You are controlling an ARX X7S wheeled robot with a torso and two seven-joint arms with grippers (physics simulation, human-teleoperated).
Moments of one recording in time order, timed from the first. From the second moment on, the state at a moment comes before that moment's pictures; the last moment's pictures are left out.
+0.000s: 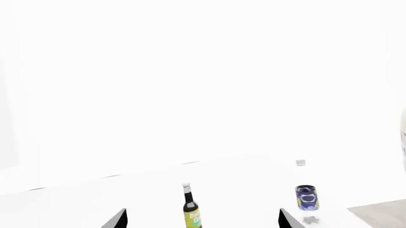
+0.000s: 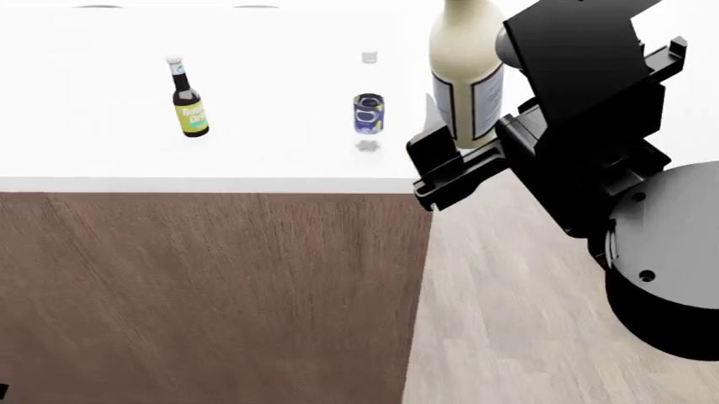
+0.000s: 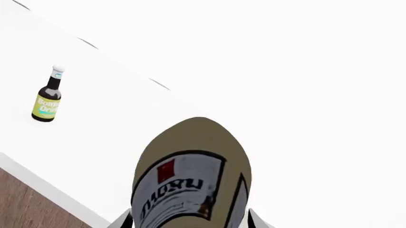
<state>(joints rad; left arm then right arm) -0.83 -1.12 -0.80 1.05 -2.79 -1.07 -1.57 1.99 0.89 -1.51 -0.60 1.70 0.55 0.99</state>
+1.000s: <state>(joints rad) -0.83 -1.12 -0.80 1.05 -2.78 -1.07 -1.57 1.97 0.87 -1.50 -0.59 1.69 0.57 0.97</state>
